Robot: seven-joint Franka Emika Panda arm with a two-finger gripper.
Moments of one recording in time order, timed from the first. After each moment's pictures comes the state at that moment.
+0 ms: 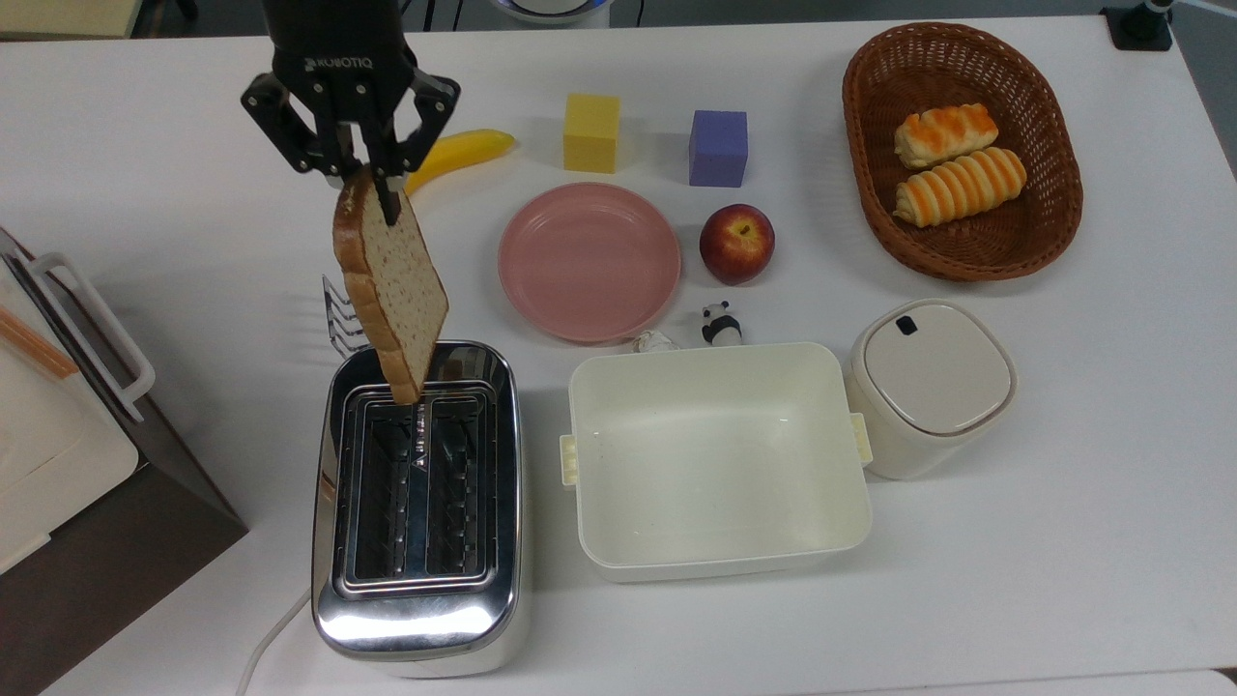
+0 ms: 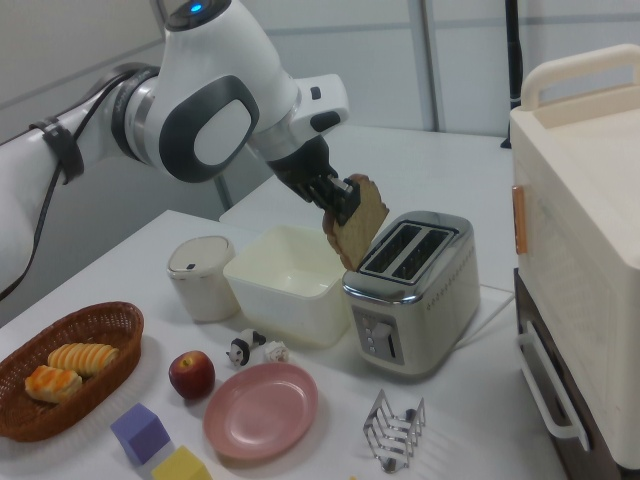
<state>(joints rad) -0.10 0.26 0.00 -1.32 0.06 1.99 -0.05</state>
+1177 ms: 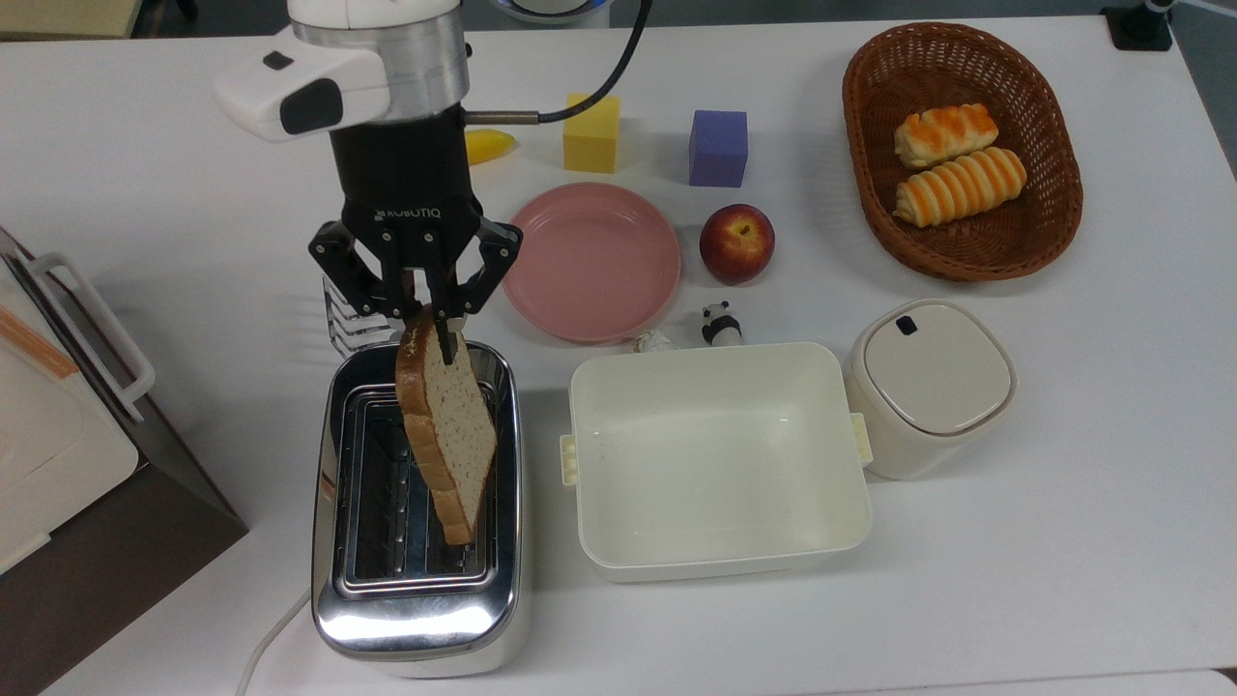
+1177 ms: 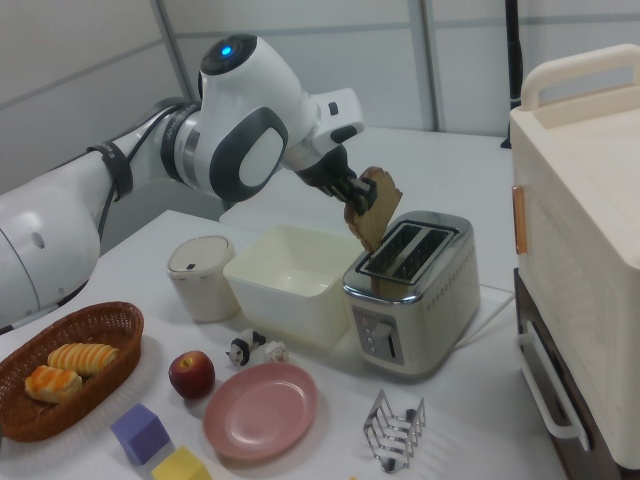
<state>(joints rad) -0.04 0.46 0.00 -1.21 0.06 2.18 0.00</state>
